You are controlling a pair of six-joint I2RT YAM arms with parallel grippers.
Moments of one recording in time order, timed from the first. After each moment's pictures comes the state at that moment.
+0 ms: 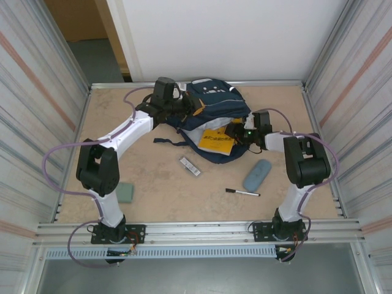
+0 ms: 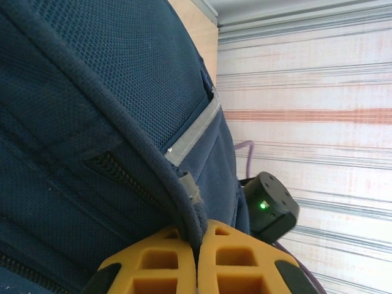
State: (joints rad) left arm -0.47 1.82 1.51 -0.20 0.58 -1.08; right arm 0.18 1.81 0.92 0.11 -0.64 0.73
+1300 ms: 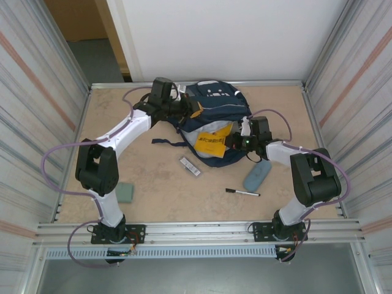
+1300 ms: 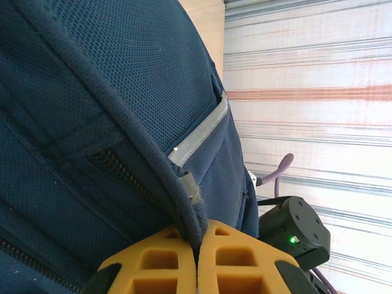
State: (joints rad) left arm -0.45 1.82 1.52 -0.28 0.66 -1.00; right arm 0.25 1.62 0.78 0.09 -0.63 0.52
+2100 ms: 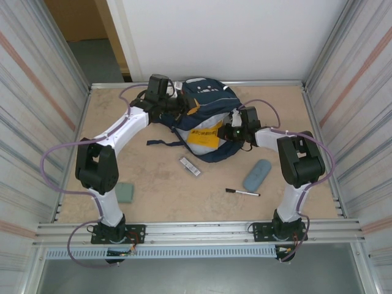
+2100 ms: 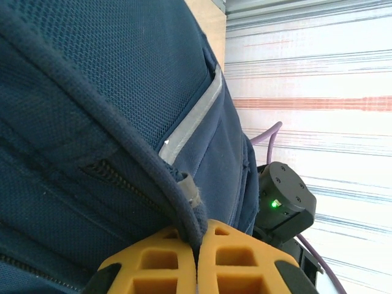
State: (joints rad) left arm -0.42 1.83 1.56 -0.32 0.68 -0.99; right arm 0.29 1.86 1.04 0.04 -0.52 0.49
